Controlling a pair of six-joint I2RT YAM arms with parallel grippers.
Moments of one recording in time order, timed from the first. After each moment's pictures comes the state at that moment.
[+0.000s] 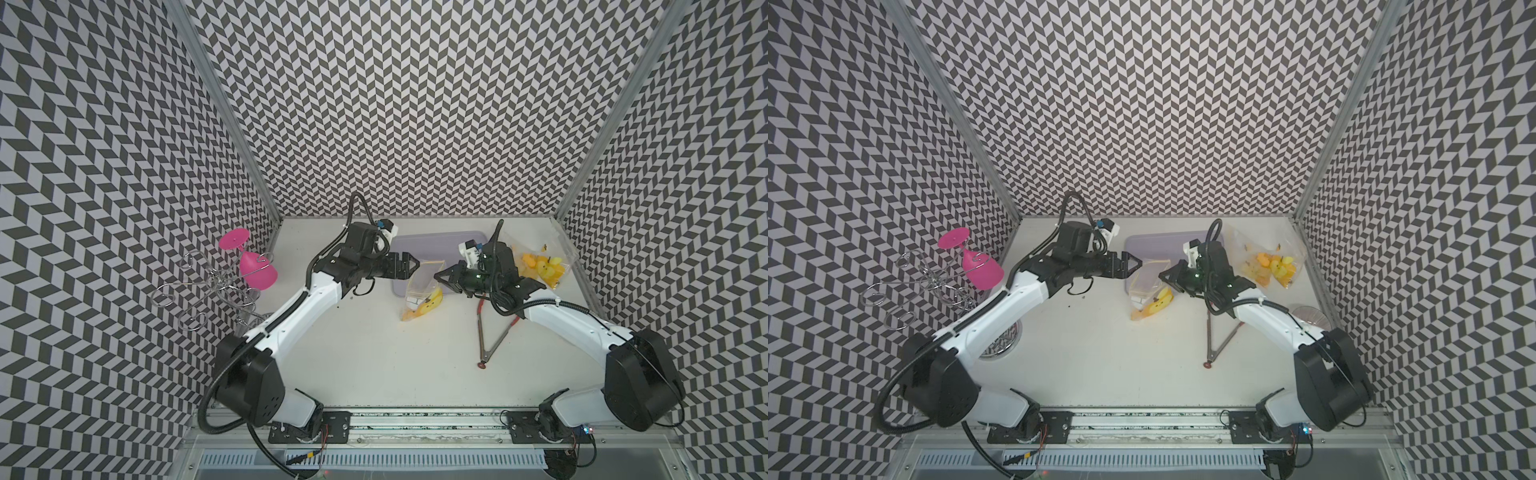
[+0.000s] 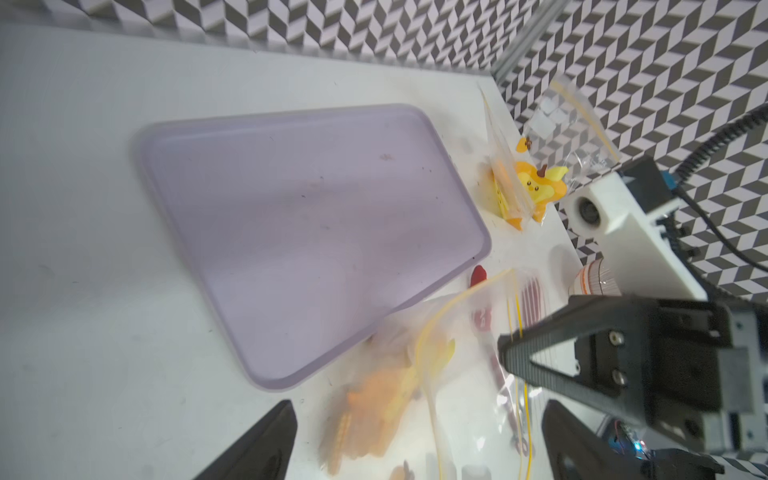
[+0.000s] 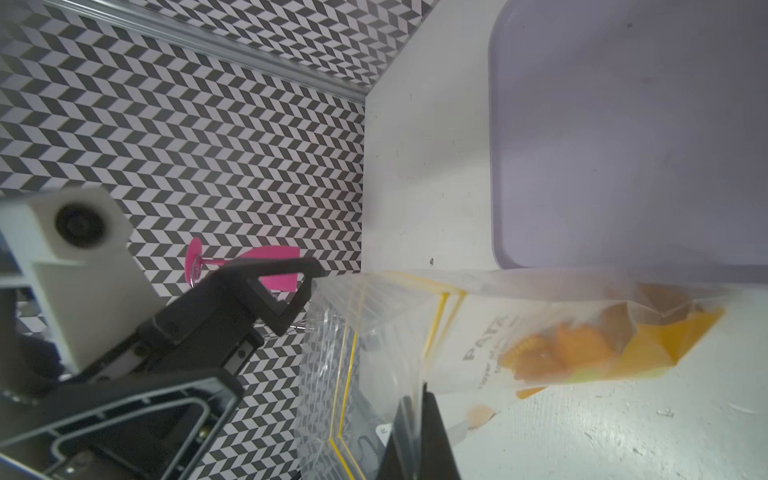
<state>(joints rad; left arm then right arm) -0.46 1.38 1.17 -0.39 0.37 -0.35 0.47 1.46 0.98 -0.03 -0.55 1.02</state>
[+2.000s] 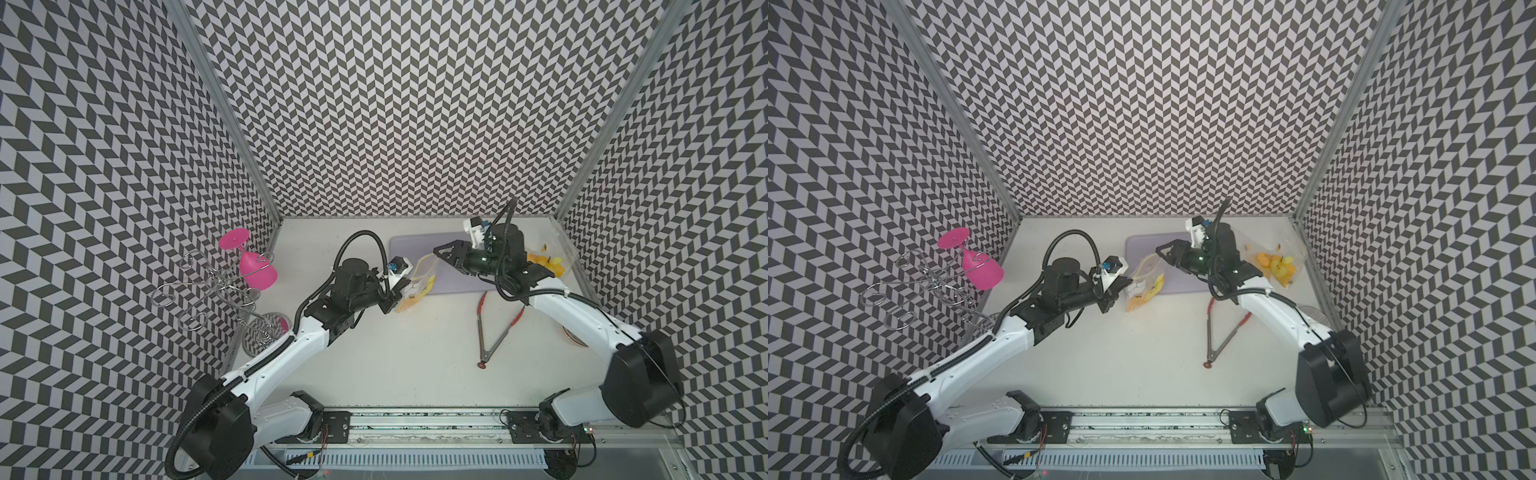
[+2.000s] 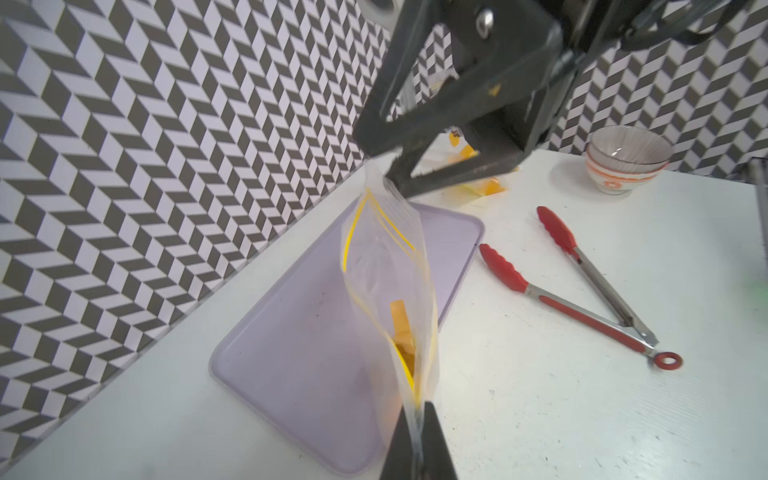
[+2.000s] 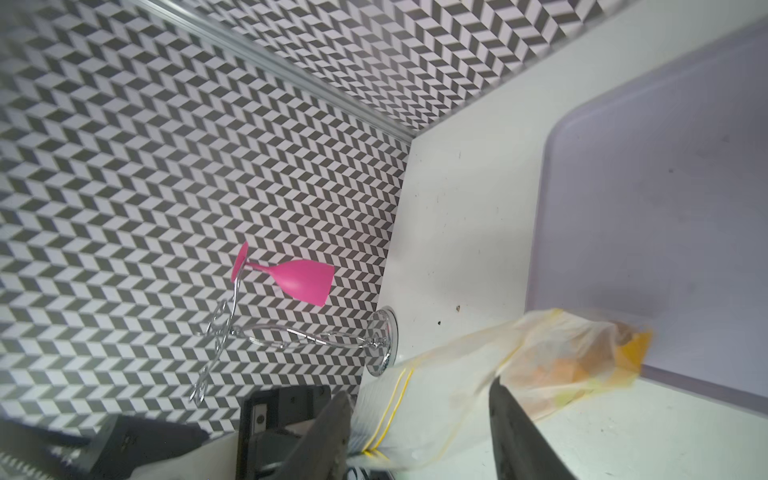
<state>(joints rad) -0.54 1.14 0.81 -0.04 0.43 0.35 0.42 1.37 1.08 -0.04 -0.52 0.80</state>
